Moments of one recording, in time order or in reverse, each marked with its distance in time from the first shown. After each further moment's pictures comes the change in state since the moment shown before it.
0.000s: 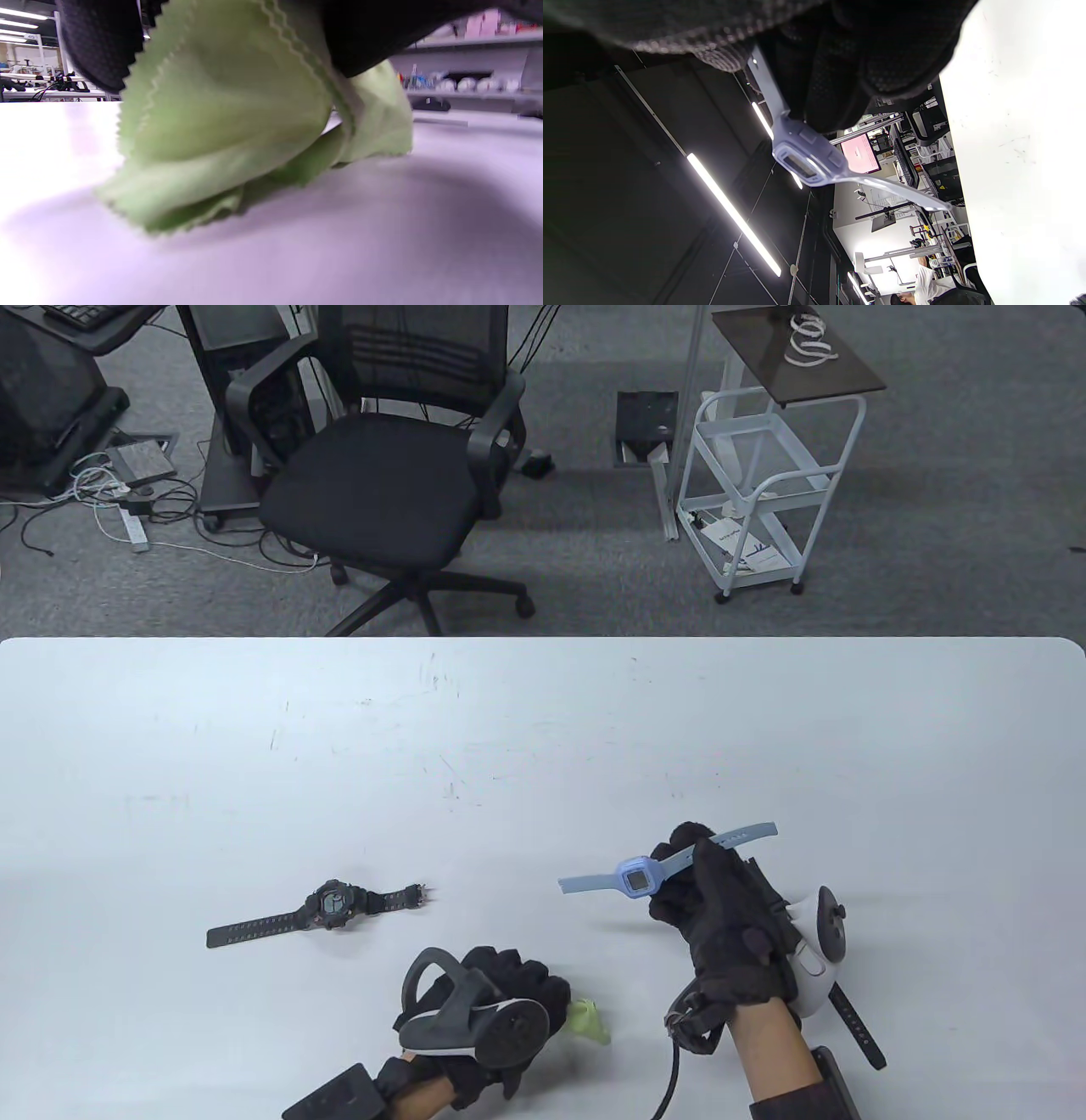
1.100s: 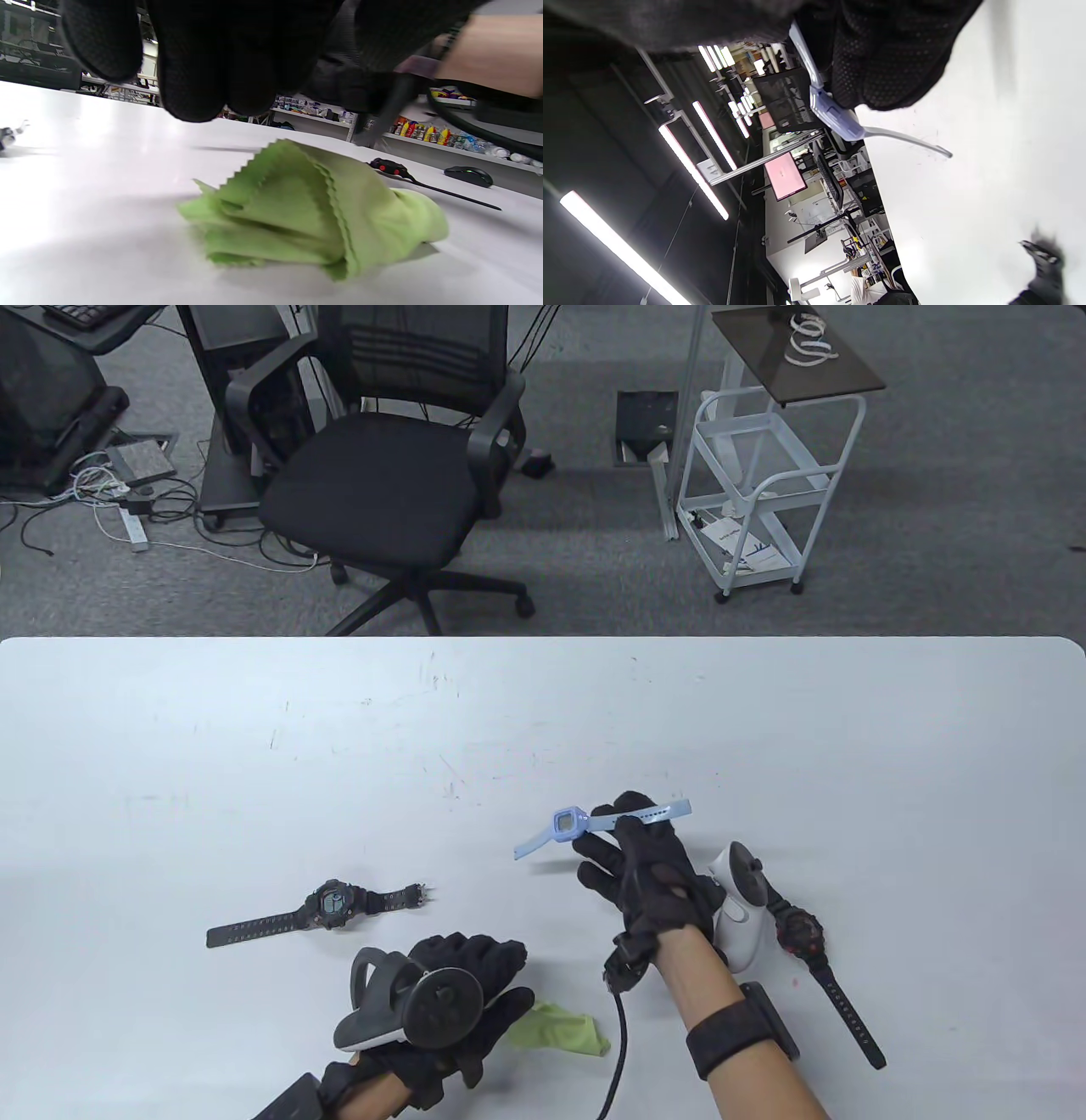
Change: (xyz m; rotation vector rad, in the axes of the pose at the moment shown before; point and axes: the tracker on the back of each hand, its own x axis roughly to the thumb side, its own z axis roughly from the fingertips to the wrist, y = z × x) left_hand -0.039 0.031 0.039 0.087 0.167 0.240; right_hand -0.061 0.029 -0.073 -0.112 0.334 -0.021
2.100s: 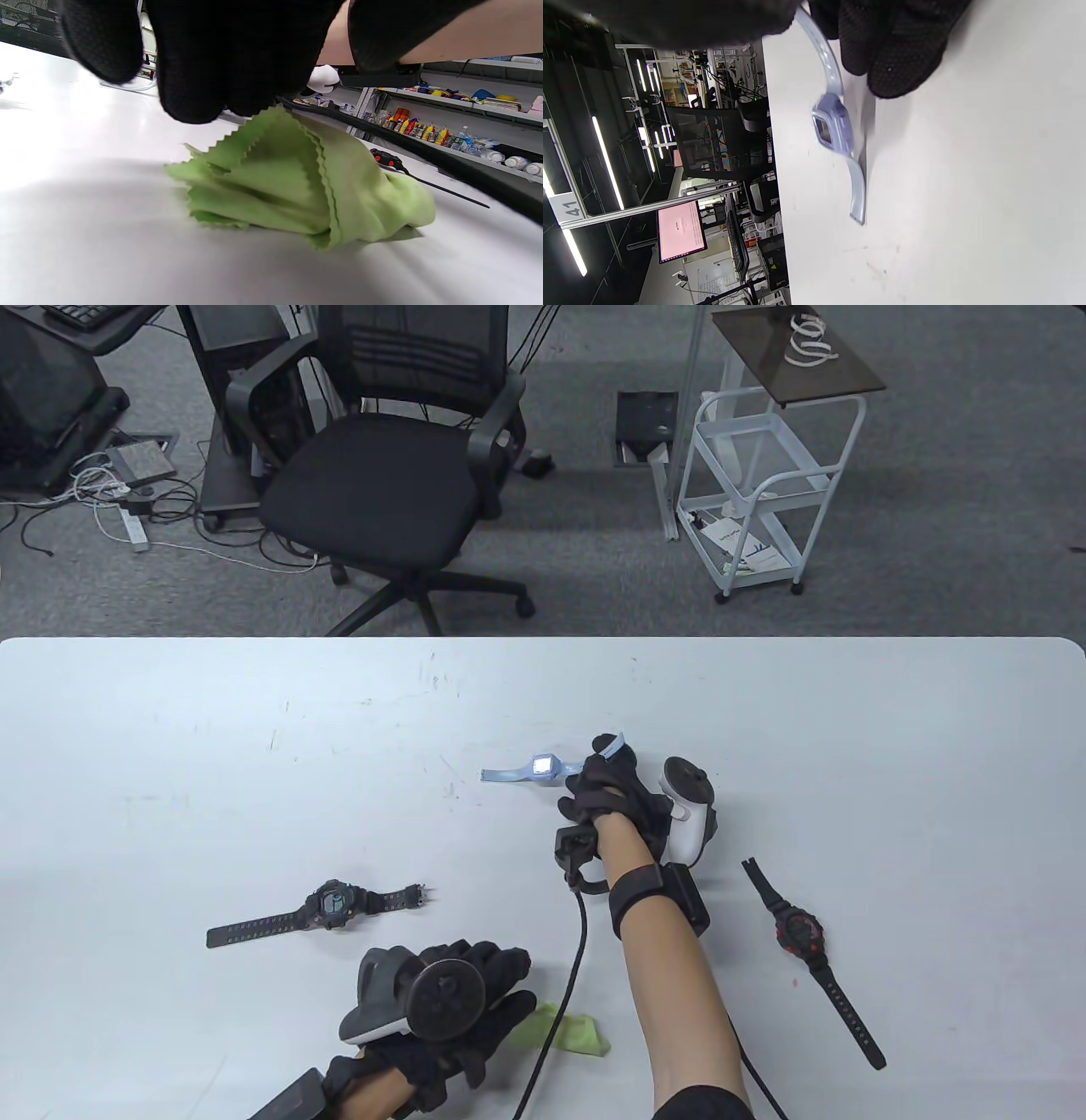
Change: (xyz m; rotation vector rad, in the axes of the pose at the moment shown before) left_hand -0.005 -0.007 -0.005 -0.048 0.021 0.071; right_hand 0.002 -0.011 -0.102 -0.262 0.223 0.270
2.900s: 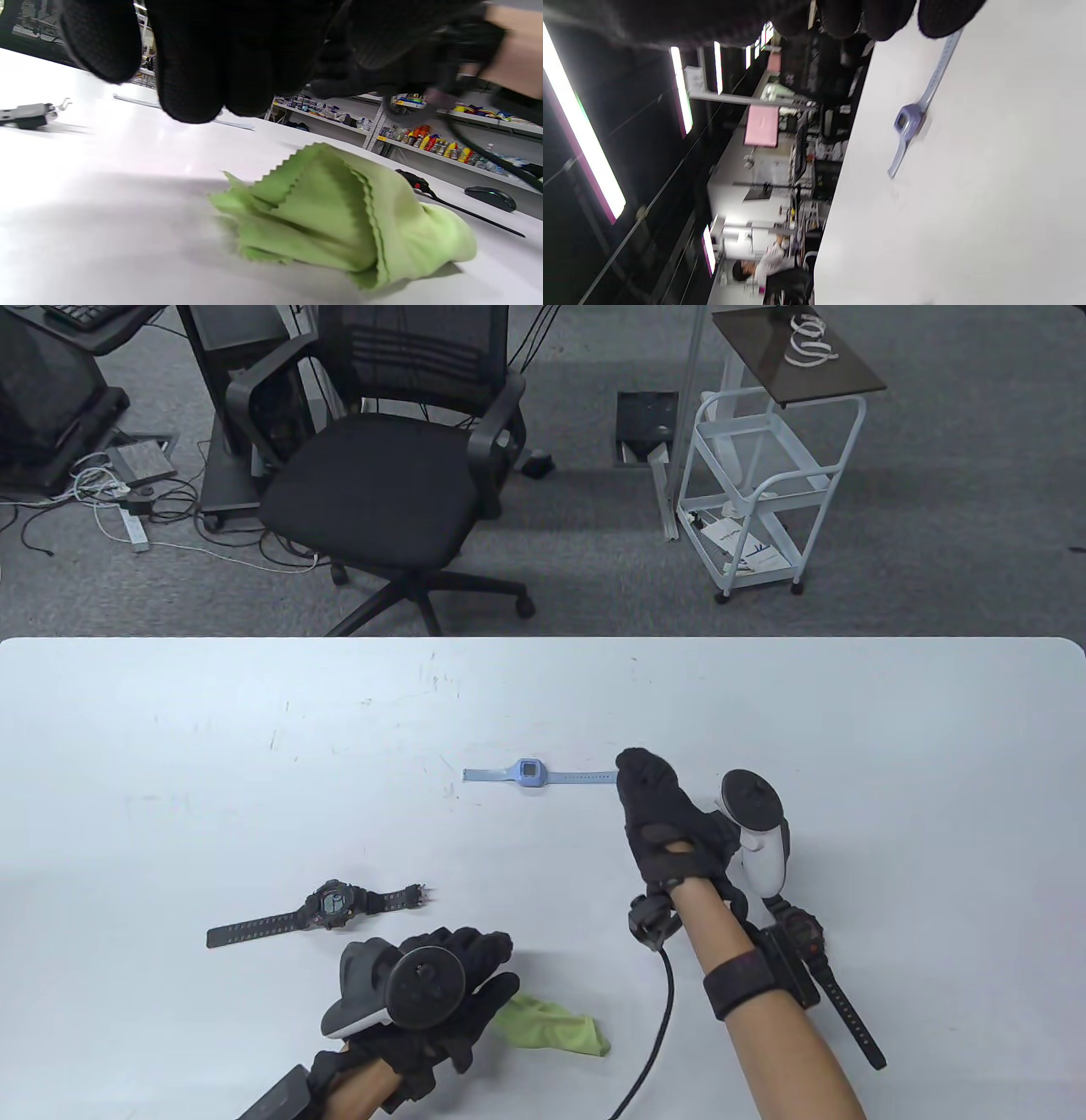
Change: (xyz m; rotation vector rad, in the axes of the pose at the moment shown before) left_hand -0.019 0.010 0.004 0.051 0.070 0.018; right_hand 0.033 -0.038 0.126 0.308 -0.420 0.354
